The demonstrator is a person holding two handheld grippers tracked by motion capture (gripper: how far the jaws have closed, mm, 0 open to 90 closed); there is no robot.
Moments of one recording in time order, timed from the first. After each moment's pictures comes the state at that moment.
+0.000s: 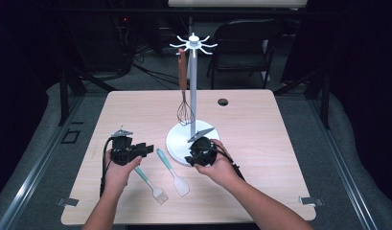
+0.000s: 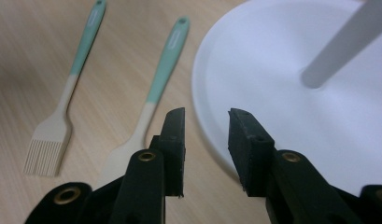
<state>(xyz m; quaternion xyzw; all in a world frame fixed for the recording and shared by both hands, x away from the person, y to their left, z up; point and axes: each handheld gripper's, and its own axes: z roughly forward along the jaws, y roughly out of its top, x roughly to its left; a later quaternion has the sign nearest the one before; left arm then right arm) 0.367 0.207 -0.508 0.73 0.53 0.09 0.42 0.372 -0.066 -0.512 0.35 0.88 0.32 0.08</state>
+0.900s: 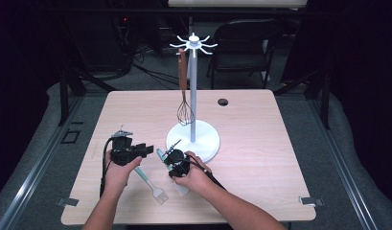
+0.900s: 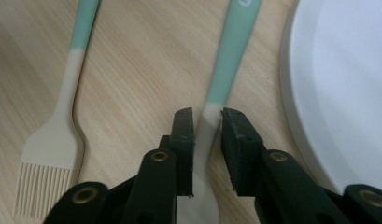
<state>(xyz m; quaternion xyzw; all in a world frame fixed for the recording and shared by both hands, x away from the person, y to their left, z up) 0.367 0.208 -0.510 0.73 0.53 0.08 0.42 0.367 0.007 -0.556 0.34 0.91 0.22 0.06</state>
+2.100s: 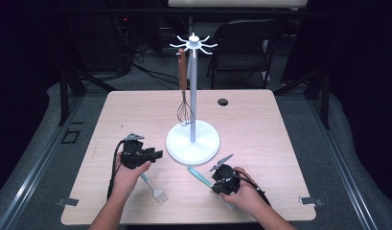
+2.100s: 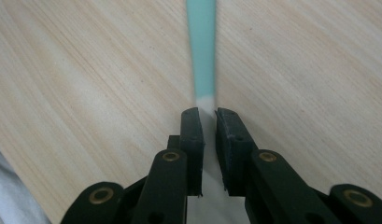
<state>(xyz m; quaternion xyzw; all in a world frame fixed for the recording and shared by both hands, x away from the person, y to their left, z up) 0.363 0.179 -0.520 0.76 0.50 0.07 0.41 0.309 -0.134 -0.552 0.39 0.90 0.21 0.03</state>
